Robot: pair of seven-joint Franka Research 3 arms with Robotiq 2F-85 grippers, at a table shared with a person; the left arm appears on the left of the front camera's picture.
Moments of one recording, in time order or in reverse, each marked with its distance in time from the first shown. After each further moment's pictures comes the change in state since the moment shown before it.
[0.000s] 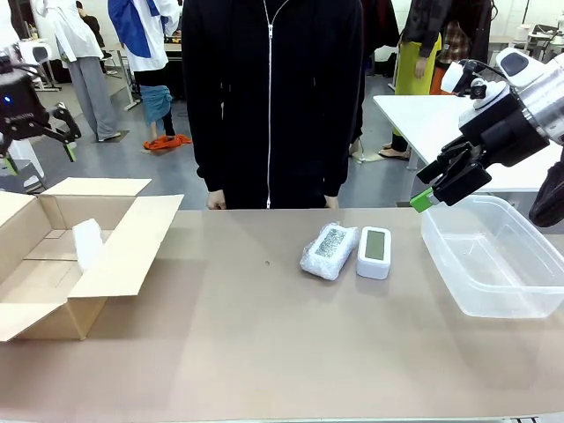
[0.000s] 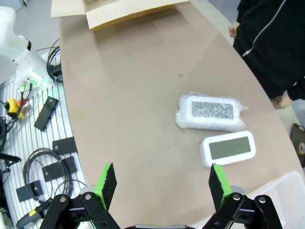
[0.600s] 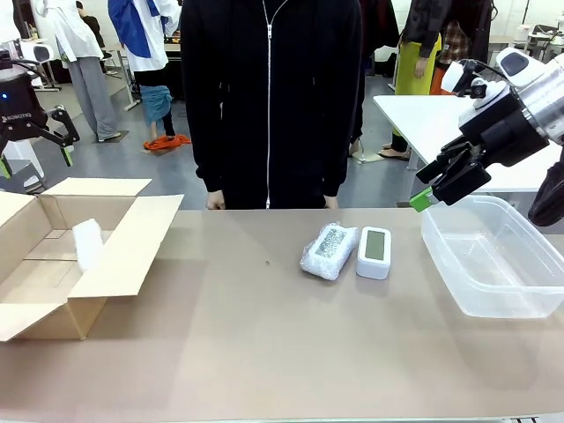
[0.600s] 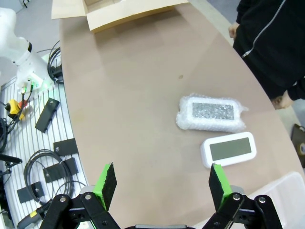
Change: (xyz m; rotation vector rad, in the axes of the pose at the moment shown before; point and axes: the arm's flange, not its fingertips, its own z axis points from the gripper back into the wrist) left arm -0.004 -0.003 0.001 0.035 0.056 0.009; right arm 0.000 0.000 0.000 0.004 -0.007 -0.005
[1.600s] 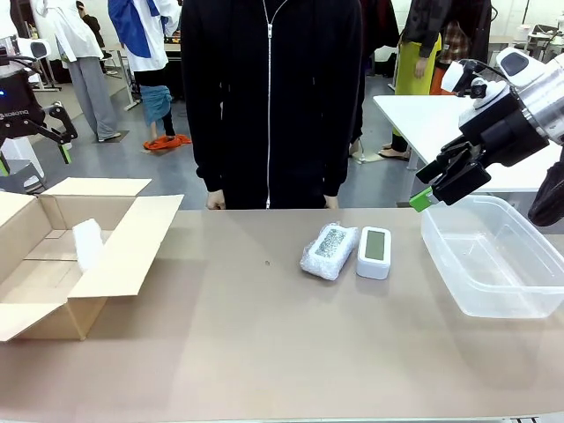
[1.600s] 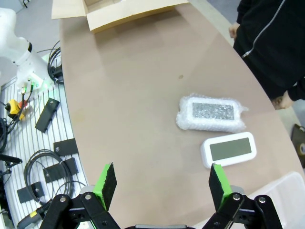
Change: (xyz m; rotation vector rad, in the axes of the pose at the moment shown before) left arm -0.001 0.001 0.002 -0.002 -0.003 0.000; right arm 0.000 0.000 0.000 0.000 0.000 0.001
